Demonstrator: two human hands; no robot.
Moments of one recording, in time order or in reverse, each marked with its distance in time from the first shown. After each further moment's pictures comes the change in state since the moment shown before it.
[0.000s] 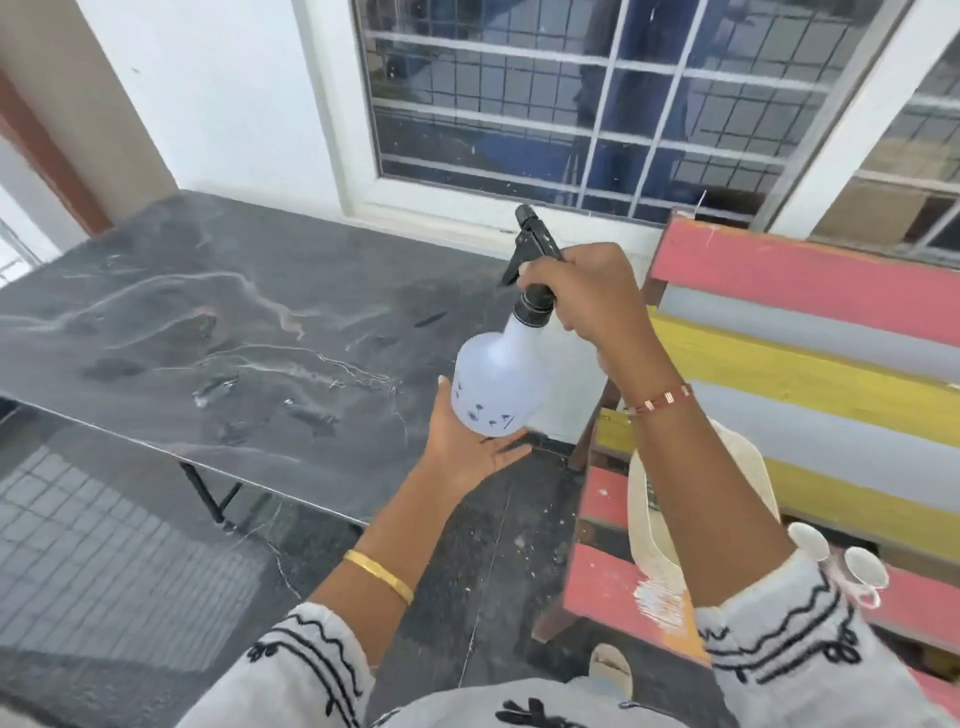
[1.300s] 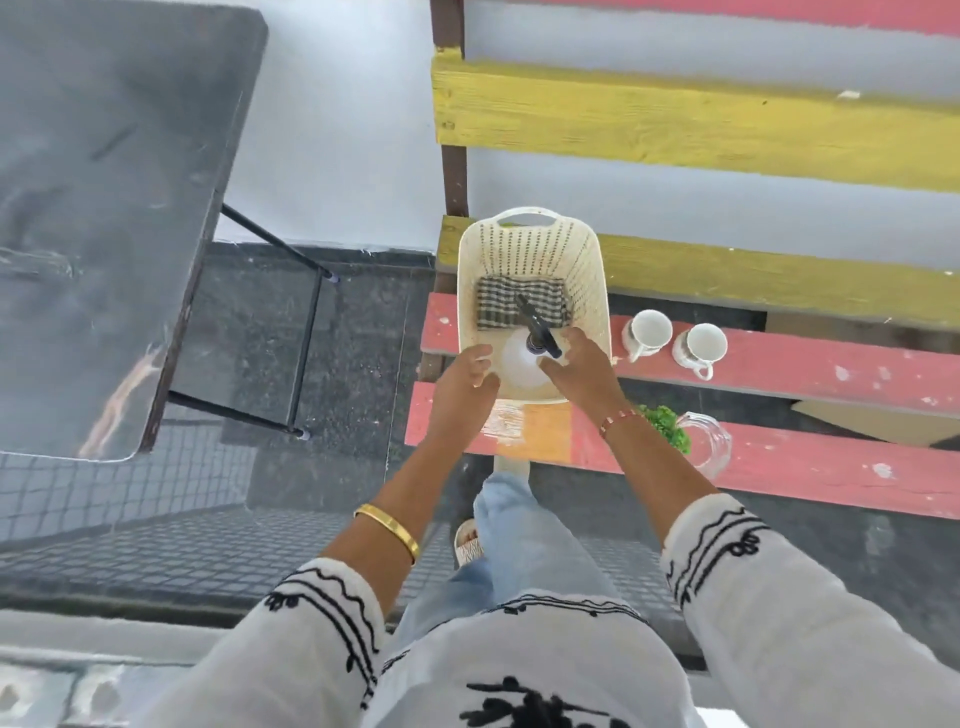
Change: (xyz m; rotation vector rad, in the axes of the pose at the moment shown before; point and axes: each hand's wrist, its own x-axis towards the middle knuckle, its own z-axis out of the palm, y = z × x) left_hand 0.103 -0.277 0.110 1.267 0.190 0.057; right_hand -0.065 0.395 -0.195 -0.355 -0.143 0.576
